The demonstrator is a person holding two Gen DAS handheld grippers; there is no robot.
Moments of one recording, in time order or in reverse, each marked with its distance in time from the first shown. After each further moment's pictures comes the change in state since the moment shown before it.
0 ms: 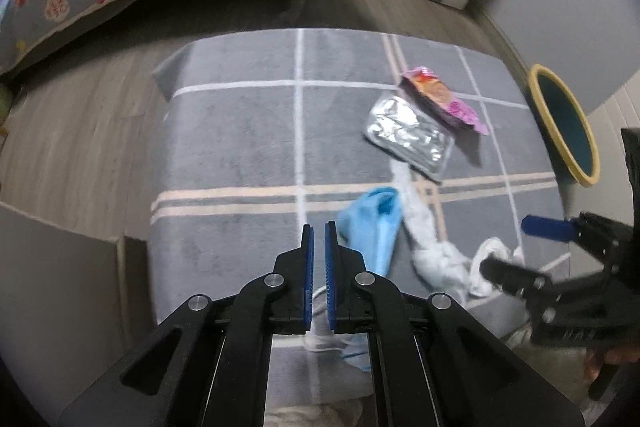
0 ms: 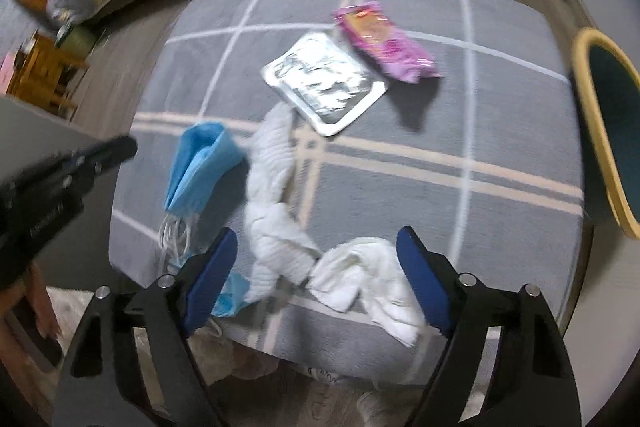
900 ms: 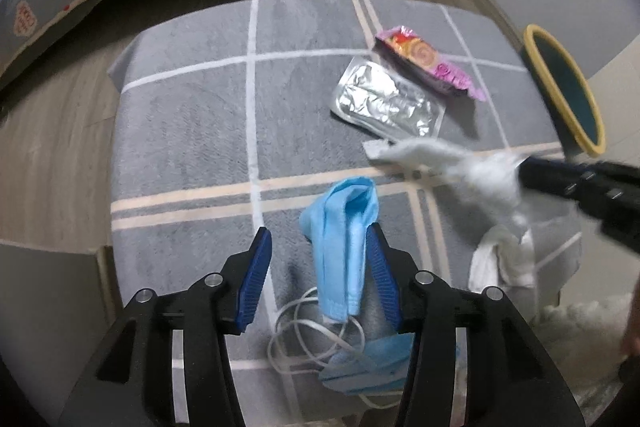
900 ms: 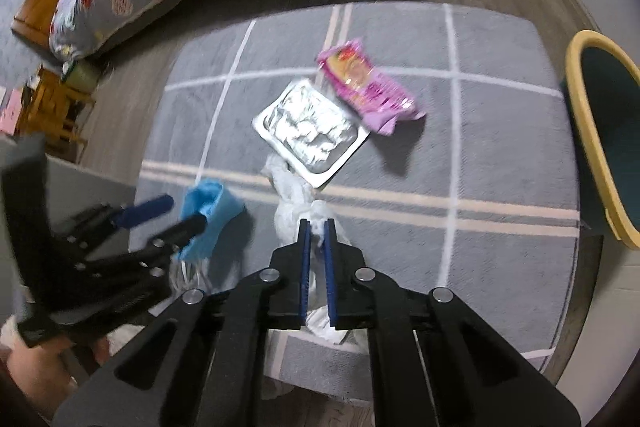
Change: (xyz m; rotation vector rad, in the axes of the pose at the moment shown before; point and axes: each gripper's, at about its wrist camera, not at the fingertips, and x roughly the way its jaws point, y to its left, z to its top) left arm 0.044 -0.028 0.006 0.100 0.091 -0.009; right arm -0.026 -0.039 0.025 0.133 -0.102 0.047
